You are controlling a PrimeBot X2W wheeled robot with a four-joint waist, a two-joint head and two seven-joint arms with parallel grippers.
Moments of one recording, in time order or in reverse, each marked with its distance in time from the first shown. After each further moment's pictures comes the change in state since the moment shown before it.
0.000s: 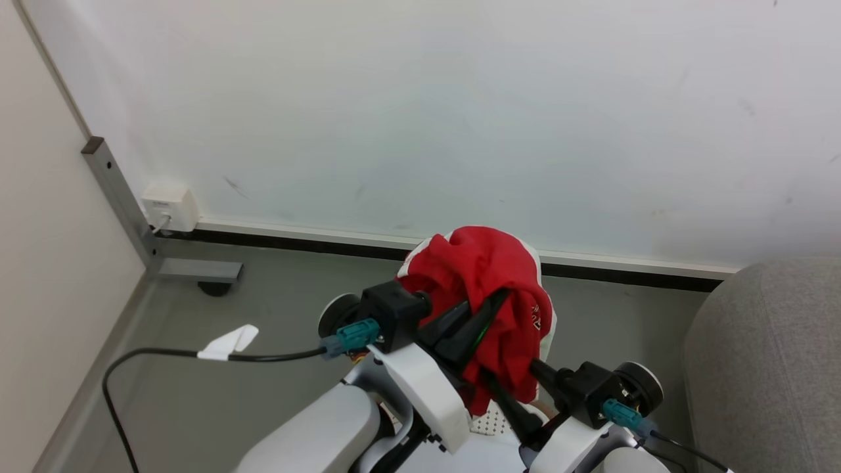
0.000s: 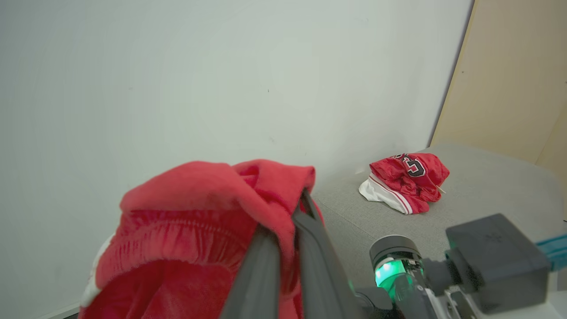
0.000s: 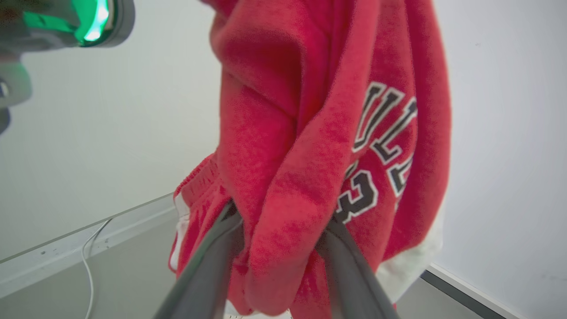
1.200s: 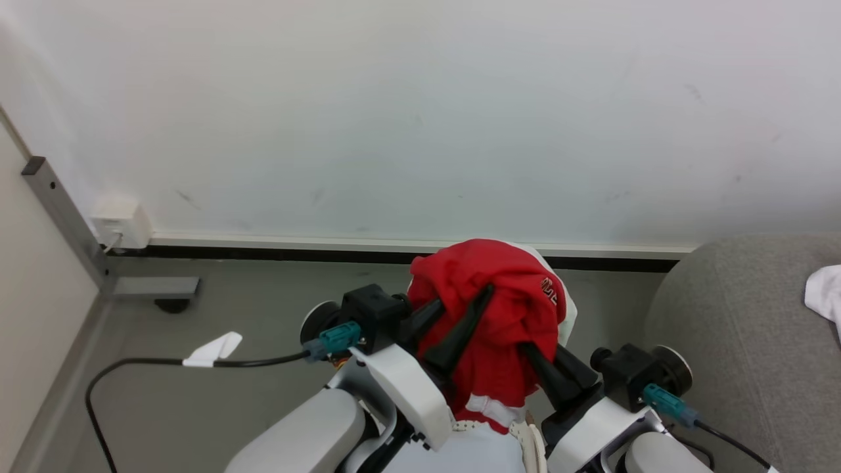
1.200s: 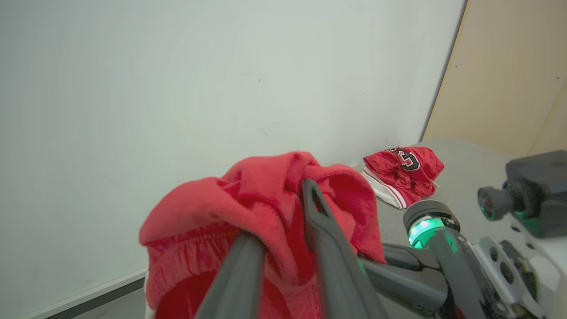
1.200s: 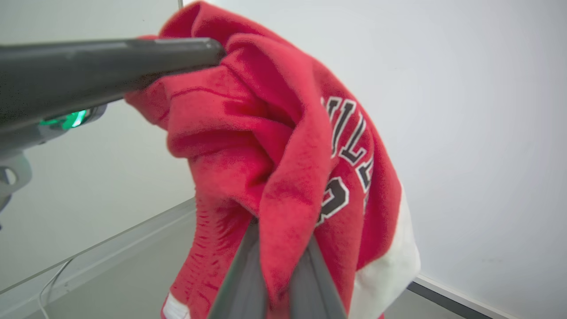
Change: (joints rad) left arm 0.014 0.024 0.005 0.024 -0.016 0.023 -0.020; right arm 0.024 -0.038 -0.086 -0.102 0.018 0.000 0.000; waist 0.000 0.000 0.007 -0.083
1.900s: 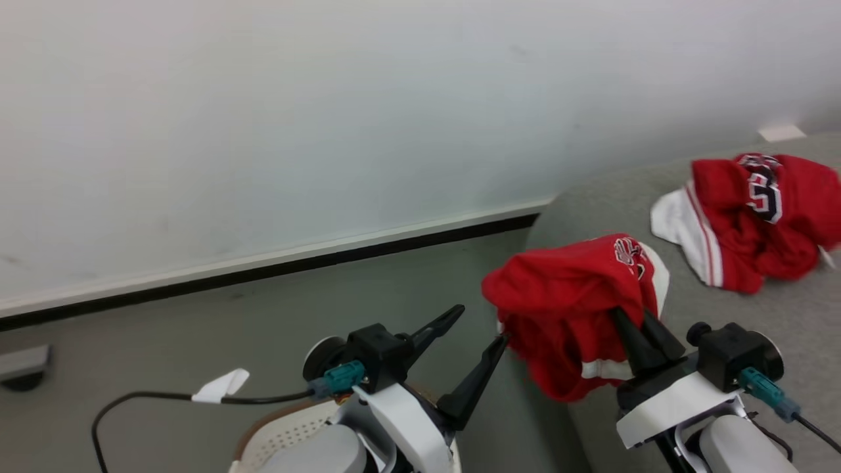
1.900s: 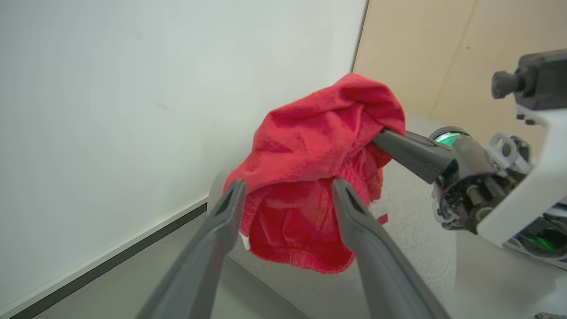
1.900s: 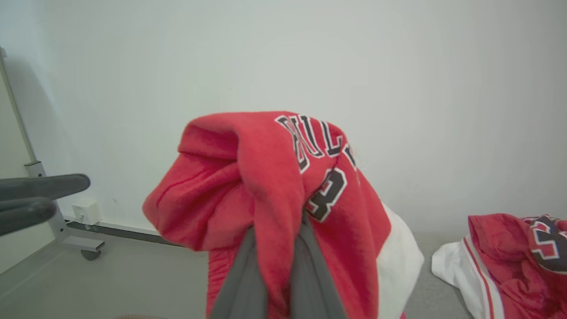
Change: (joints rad) left arm 0.065 0.016 -0.045 0.006 0.008 -0.002 -0.044; right arm 0.060 -0.067 -0.232 -0.106 -0.033 0.000 0.000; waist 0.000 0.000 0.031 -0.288
